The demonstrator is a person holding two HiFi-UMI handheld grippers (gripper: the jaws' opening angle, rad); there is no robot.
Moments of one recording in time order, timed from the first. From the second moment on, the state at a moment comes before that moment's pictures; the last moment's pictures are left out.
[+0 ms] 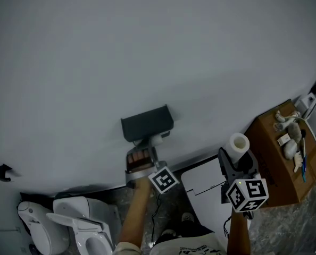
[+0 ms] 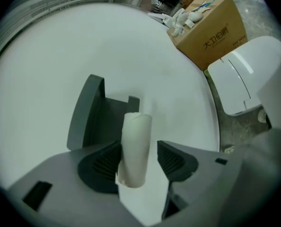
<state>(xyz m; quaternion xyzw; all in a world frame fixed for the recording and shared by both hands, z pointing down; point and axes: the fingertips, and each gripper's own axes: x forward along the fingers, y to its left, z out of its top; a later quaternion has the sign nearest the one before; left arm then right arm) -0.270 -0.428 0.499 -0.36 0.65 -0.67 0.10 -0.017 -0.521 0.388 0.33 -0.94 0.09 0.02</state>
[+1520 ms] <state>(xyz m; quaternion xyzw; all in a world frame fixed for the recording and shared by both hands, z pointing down) -0.160 -0.547 0.469 -0.47 0.62 -0.59 0.22 0.051 -0.565 0.391 0.42 -0.90 0.08 0.03</state>
